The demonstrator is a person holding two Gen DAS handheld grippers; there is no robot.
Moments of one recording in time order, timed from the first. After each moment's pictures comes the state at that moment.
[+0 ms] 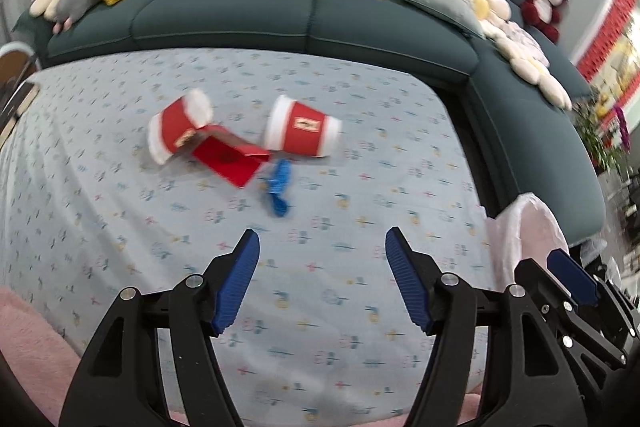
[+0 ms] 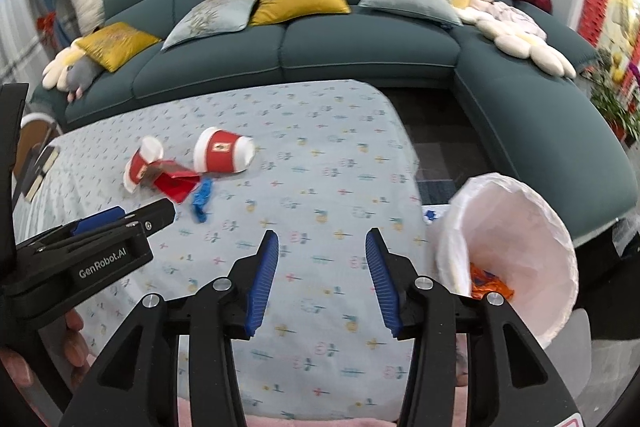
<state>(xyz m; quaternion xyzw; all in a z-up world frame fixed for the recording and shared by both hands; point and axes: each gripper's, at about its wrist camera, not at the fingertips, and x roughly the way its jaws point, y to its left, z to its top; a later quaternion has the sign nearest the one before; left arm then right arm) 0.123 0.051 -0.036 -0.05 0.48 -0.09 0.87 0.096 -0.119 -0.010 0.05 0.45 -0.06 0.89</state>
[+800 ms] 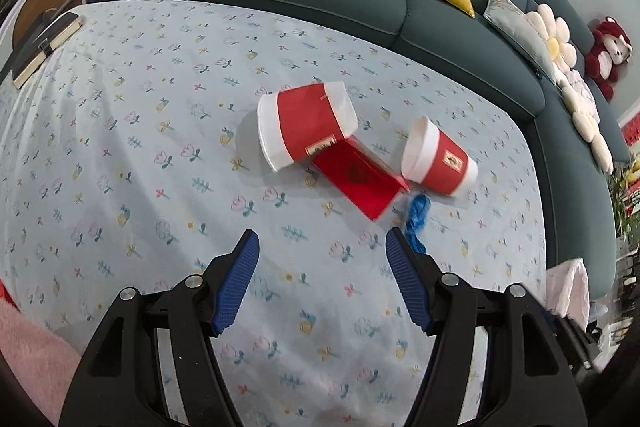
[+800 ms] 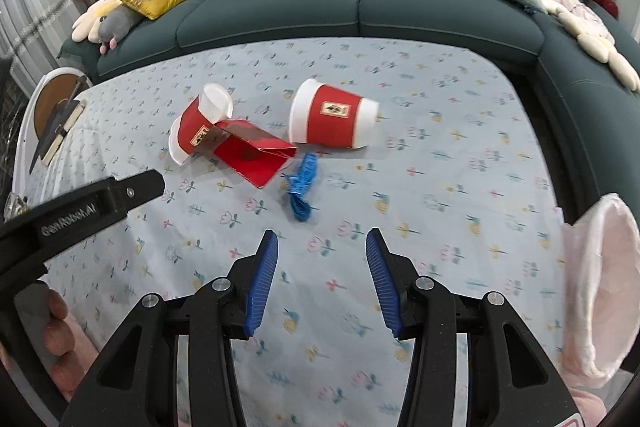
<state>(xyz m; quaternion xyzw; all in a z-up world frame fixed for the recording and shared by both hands) 0.189 0.172 -0.078 -0.12 0.51 0.00 0.85 0.189 -0.008 -0.083 0.05 0.52 0.02 0.85</state>
